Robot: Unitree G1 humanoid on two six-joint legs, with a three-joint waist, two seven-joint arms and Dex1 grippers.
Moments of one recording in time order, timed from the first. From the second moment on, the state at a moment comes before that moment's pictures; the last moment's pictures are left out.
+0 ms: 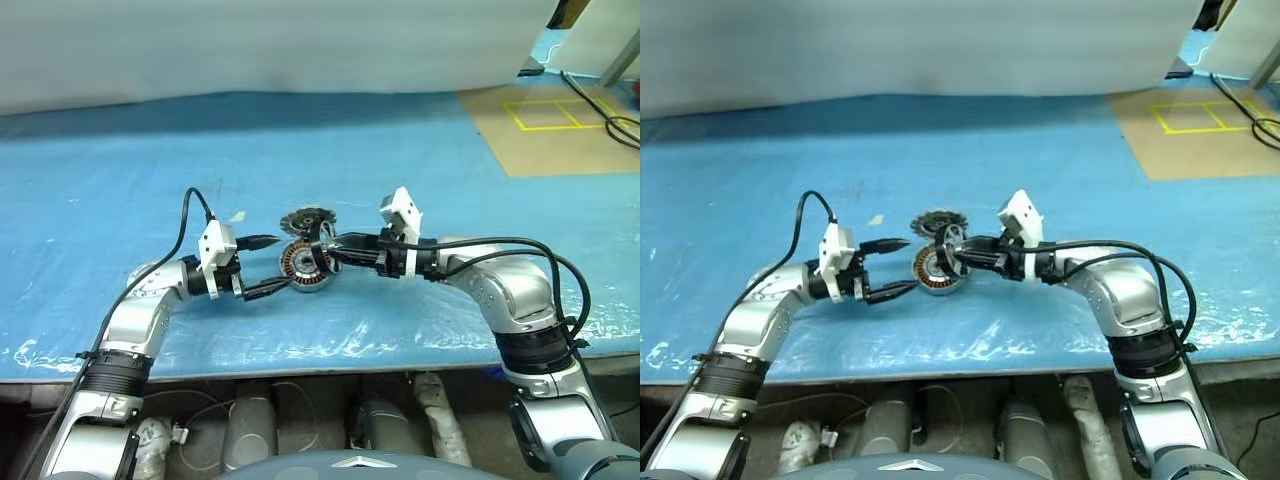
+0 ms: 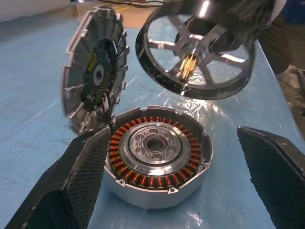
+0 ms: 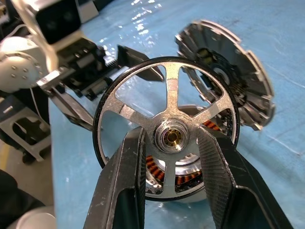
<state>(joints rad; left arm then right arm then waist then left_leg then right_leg) -0.29 0.48 -0.03 0.14 -0.38 0.06 -1.17 -0.48 -0.47 0.12 -0.19 0.45 0.83 0.90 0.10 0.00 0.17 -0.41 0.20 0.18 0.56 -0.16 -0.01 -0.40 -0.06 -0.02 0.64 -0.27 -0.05</state>
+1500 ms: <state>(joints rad) -0.22 0.45 -0.05 0.11 -0.35 0.00 -1.13 -0.61 -0.47 0.32 -0.01 0.26 0.61 1.01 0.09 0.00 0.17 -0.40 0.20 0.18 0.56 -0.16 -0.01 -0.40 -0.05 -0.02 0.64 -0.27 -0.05</state>
